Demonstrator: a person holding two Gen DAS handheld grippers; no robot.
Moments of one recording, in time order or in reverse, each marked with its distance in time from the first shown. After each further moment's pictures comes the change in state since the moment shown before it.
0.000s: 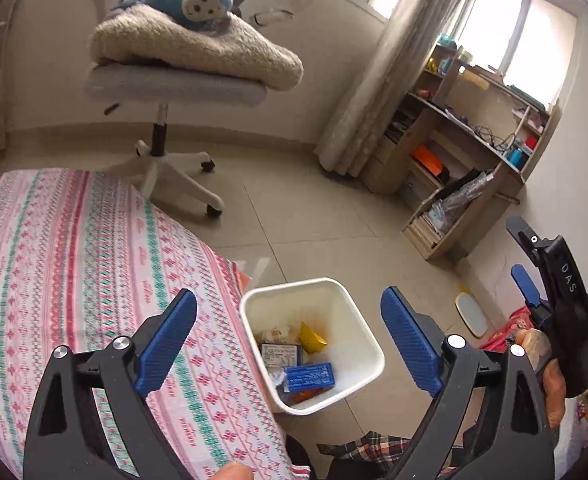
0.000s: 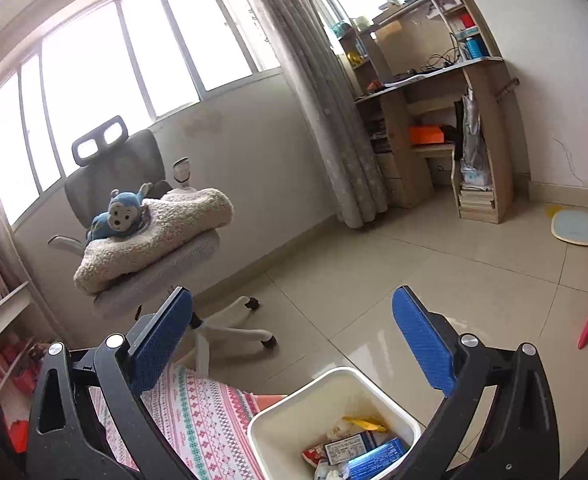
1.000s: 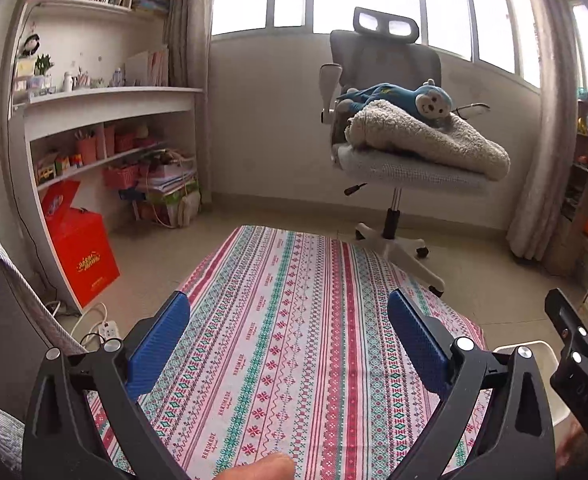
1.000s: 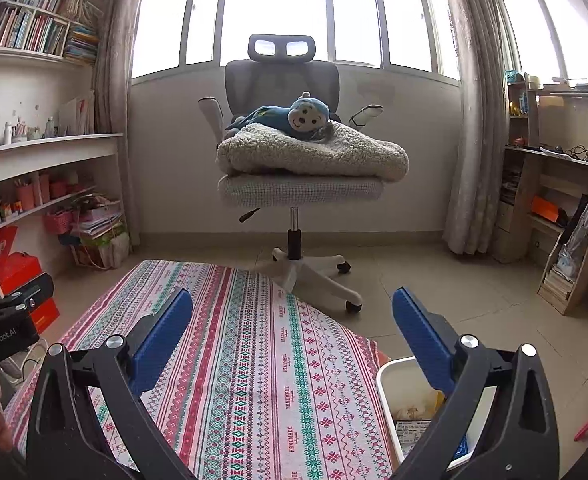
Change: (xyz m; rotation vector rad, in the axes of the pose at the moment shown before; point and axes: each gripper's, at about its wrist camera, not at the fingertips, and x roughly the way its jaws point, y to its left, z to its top) left arm -0.120 0.169 -0.055 -0.083 -0.308 0.669; right arm -0.040 0.218 -0.148 -0.493 0.079 0.230
